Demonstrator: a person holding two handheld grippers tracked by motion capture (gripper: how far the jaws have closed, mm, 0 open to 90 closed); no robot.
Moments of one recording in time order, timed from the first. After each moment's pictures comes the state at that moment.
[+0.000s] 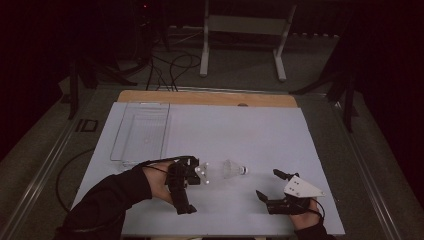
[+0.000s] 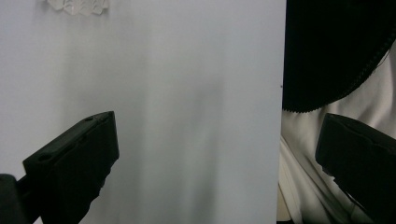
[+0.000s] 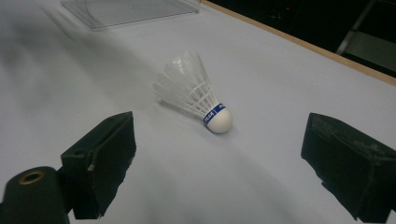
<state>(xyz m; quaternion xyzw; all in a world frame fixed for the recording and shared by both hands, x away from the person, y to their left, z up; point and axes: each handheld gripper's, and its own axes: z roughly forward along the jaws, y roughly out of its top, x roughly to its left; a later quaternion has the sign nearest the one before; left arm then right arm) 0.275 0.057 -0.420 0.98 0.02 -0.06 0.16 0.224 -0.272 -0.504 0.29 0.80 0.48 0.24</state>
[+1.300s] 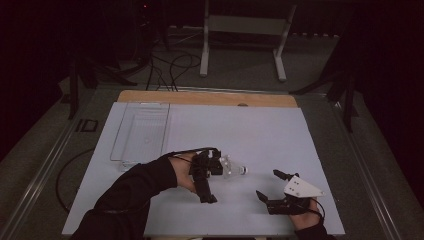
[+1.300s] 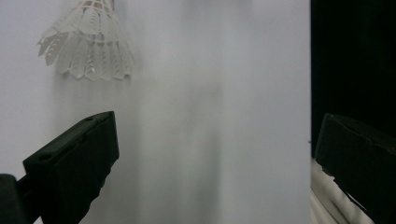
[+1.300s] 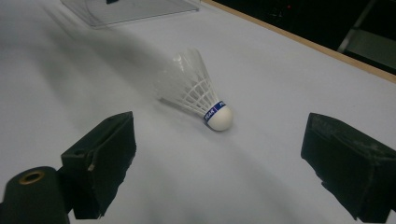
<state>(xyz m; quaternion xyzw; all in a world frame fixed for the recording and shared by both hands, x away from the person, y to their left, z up) 0.306 0.005 -0.432 0.98 0.01 -0.07 0.17 0.224 -0.272 -0.505 0.29 0.80 0.47 0.24</state>
